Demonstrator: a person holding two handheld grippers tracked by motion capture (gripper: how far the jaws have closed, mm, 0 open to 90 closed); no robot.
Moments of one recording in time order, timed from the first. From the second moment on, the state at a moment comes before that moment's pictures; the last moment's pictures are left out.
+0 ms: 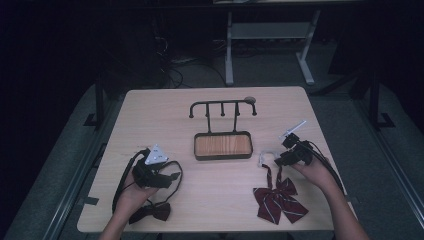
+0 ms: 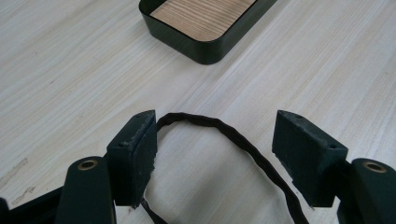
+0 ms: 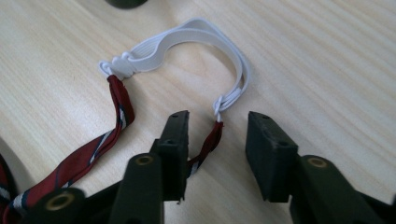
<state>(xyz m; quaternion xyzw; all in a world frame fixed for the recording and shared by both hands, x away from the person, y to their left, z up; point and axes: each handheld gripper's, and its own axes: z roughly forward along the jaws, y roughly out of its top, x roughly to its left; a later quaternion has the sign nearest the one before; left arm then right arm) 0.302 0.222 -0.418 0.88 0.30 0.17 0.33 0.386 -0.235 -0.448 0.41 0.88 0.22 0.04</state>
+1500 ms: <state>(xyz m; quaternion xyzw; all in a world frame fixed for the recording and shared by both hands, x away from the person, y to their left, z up) 0.303 0.232 -0.415 0.87 0.32 0.18 0.34 0.374 -0.230 -0.383 0.32 0.91 0.25 0.01</state>
